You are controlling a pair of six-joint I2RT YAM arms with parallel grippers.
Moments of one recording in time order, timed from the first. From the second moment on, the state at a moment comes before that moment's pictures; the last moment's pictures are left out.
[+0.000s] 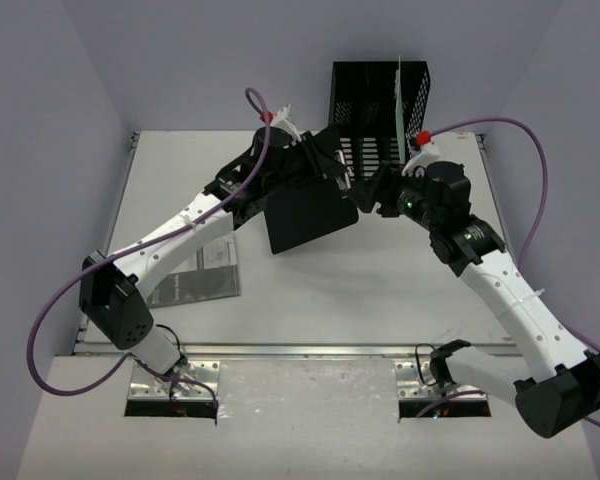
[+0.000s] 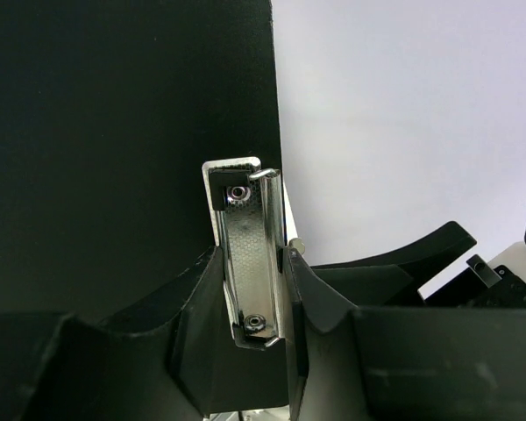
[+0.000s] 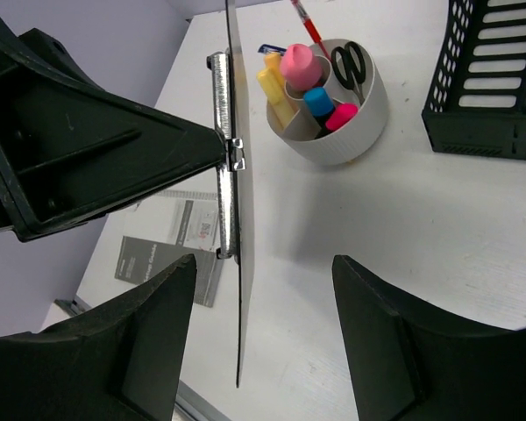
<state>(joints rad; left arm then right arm) -0.65 1.57 1.47 -0.19 0.09 -0.91 0.39 1.08 1.02 -0.23 -0.18 0.51</state>
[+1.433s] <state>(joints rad) -0.60 1.18 1.36 -0.11 -0.11 -0.47 0.45 0.99 1.37 -0.64 -0.25 0.27</state>
